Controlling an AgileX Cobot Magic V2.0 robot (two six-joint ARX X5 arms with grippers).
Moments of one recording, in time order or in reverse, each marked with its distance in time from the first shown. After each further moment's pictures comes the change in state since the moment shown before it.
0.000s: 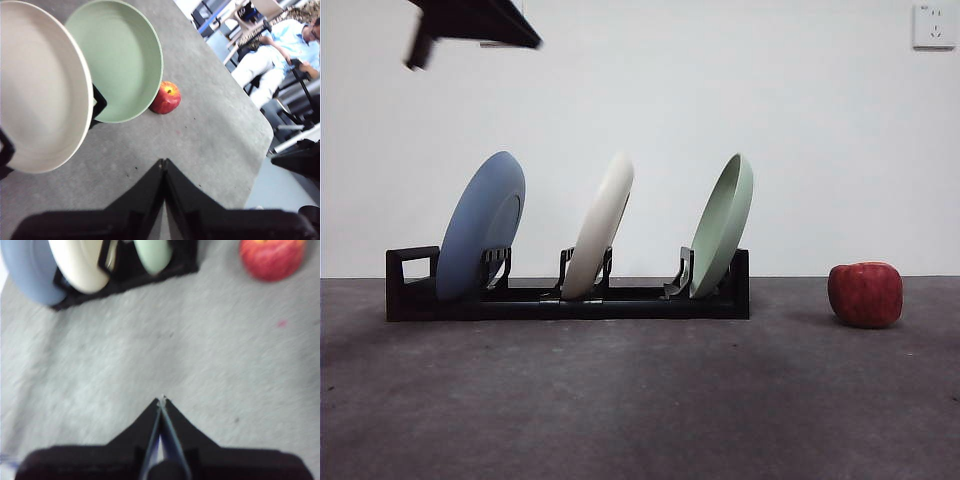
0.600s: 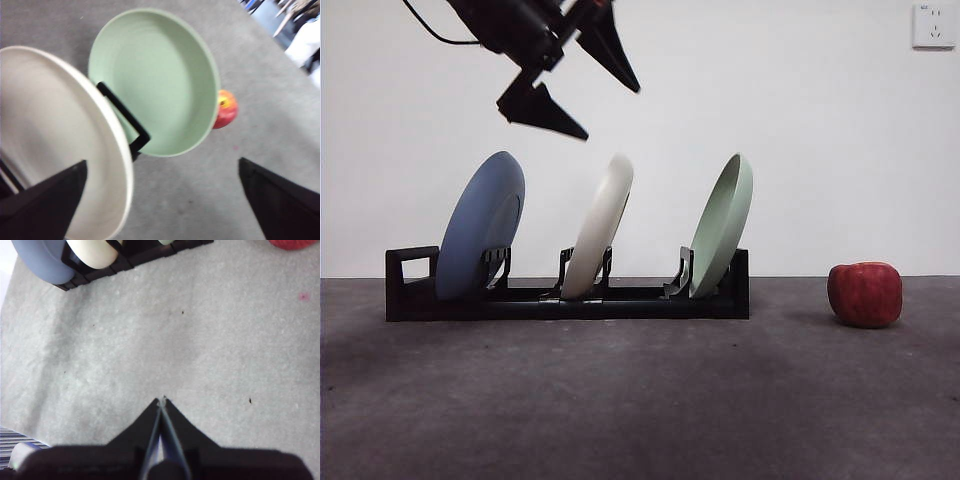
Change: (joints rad) left arm -0.147 0.340 0.356 -0.051 -0.298 0.078; right arm 0.000 0.017 0.000 -0.051 -0.055 -0.008
